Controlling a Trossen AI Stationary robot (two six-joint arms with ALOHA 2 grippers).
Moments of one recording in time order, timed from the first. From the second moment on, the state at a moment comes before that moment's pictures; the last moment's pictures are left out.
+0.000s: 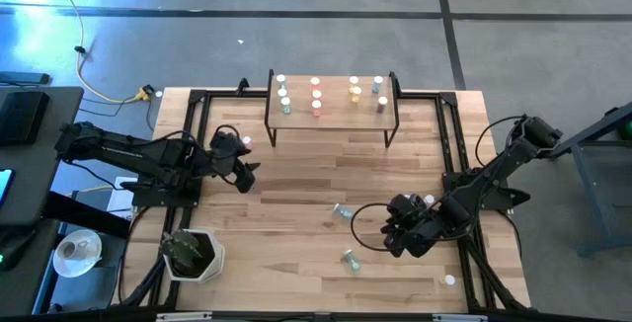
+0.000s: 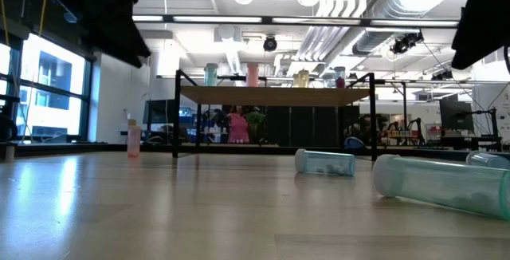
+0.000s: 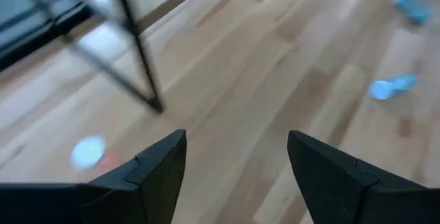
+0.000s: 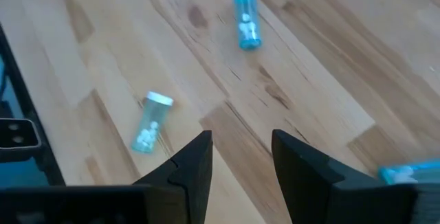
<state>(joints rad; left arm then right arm) -0.02 0.86 0.66 -0.64 -0.52 -0.63 0.68 1.33 0.89 -0.67 0.42 1.28</state>
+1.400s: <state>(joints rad) 0.41 1.20 0.63 -0.65 -0.49 -0.81 0.68 1.34 0.89 -0.62 0.50 1.19</state>
